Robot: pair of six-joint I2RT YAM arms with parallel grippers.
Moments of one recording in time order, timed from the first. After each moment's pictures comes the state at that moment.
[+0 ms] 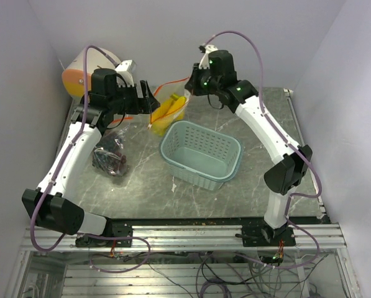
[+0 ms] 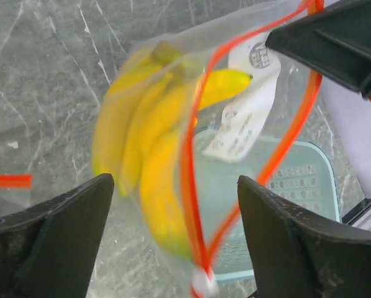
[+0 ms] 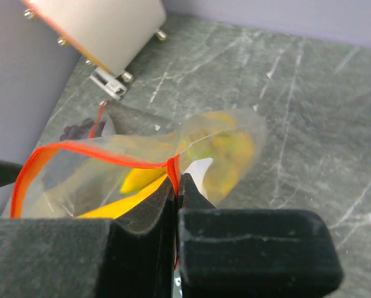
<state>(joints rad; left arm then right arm) -0.26 1.39 1.48 -0.53 0.35 -0.31 0.59 1.89 2.06 -0.55 -0.07 0.29</state>
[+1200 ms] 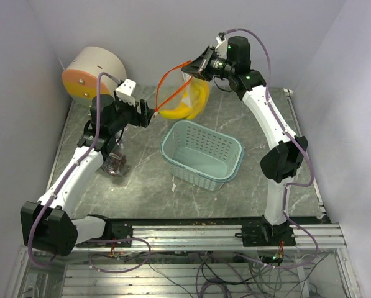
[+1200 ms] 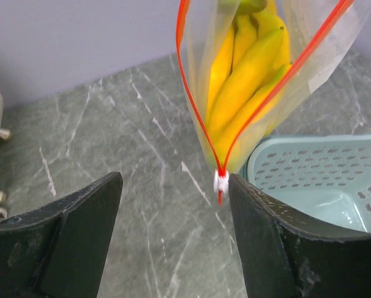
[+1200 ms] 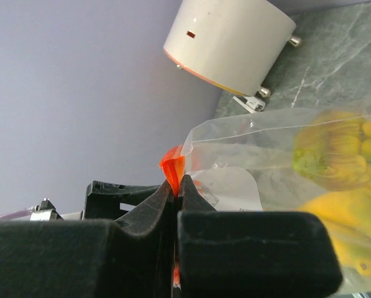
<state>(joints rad) -0.26 1.21 1.03 -0.01 0.28 0.00 0.39 2.04 2.21 -0.39 -0.55 0.91</state>
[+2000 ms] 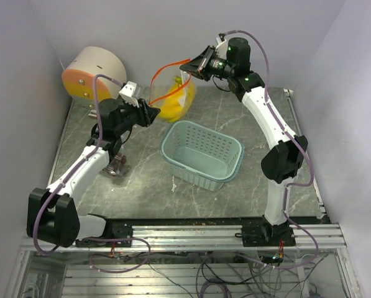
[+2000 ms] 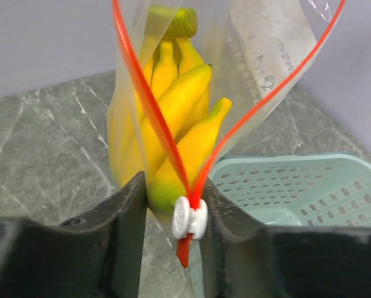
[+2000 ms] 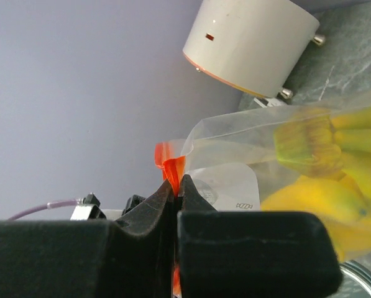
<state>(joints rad) -0.28 1.28 0.93 0.28 0.39 -0.21 0.39 2.04 2.17 -0.27 -0.58 1.02</state>
